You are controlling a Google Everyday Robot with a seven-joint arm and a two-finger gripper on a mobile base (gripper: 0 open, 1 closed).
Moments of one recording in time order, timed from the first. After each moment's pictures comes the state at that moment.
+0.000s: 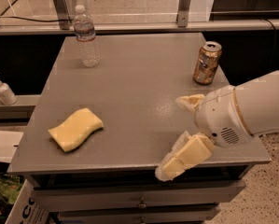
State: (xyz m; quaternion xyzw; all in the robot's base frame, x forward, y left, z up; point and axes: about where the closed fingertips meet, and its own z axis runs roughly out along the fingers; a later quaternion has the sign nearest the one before) arm 0.382 -0.064 0.883 -0.53 0.75 0.24 0.31
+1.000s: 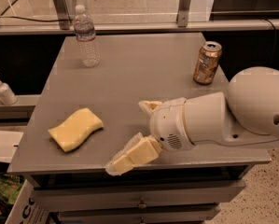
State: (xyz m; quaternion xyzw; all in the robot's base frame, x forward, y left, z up) arm 0.401 0.024 0.862 -0.49 0.73 0.31 0.37
